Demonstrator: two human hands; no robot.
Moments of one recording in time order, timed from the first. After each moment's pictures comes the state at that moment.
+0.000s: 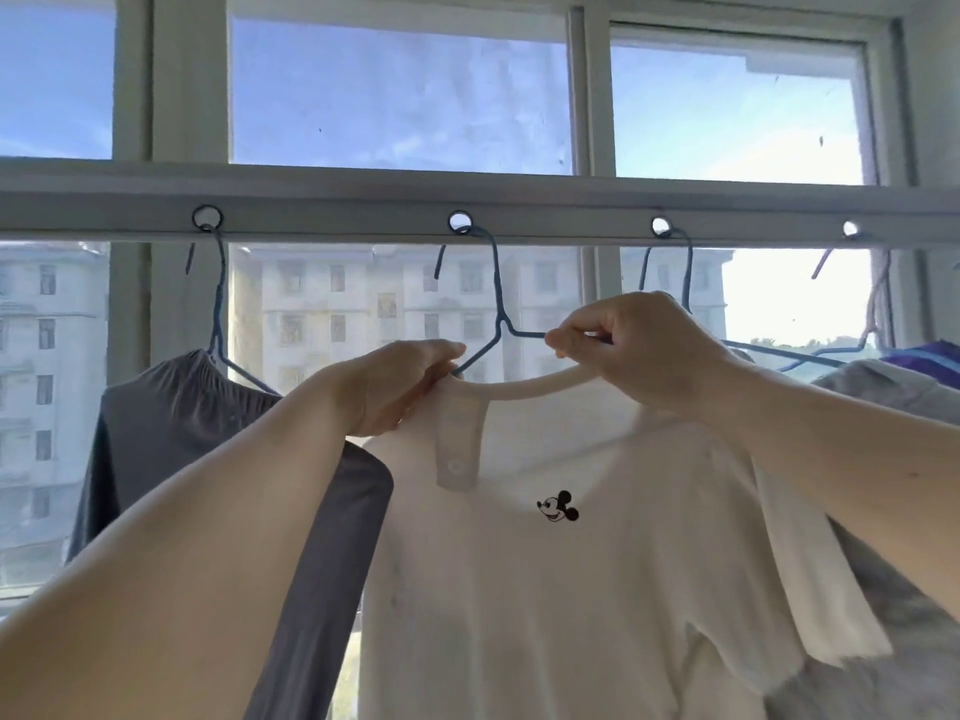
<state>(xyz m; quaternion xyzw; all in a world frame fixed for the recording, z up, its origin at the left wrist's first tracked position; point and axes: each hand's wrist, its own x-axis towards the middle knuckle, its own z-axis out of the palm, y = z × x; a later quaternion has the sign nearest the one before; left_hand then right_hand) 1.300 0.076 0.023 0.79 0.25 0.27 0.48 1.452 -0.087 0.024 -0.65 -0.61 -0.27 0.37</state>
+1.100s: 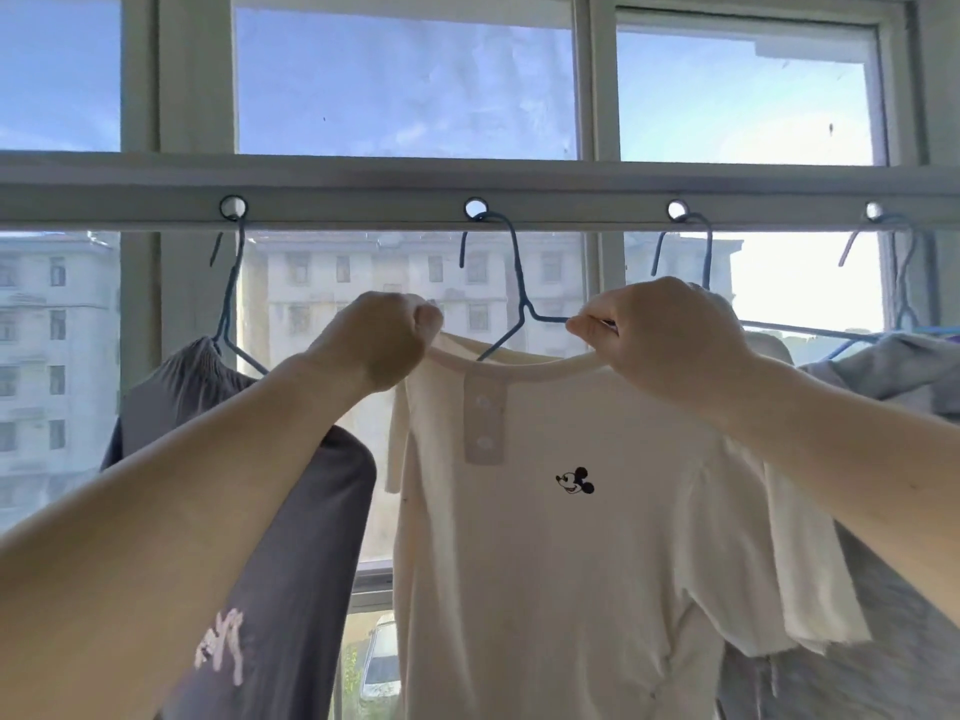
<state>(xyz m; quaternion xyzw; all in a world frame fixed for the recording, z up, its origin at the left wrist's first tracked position) 1.281 0.063 0.029 0.85 0.27 0.45 -0.06 1.452 -0.096 0.019 -0.69 -0.53 -0.41 0.28</state>
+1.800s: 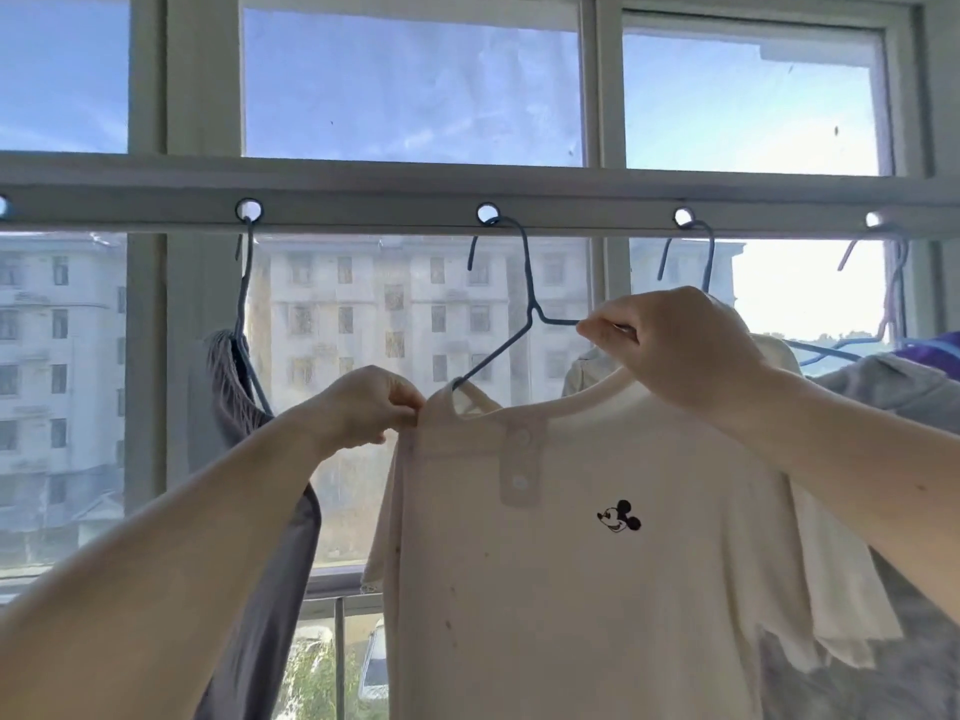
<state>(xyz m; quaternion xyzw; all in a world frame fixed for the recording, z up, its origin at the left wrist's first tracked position) 1.267 0.096 -0.009 0.87 0.32 0.32 0.21 1.462 -0.091 0.014 -0.65 -0.56 -0.39 0.33</state>
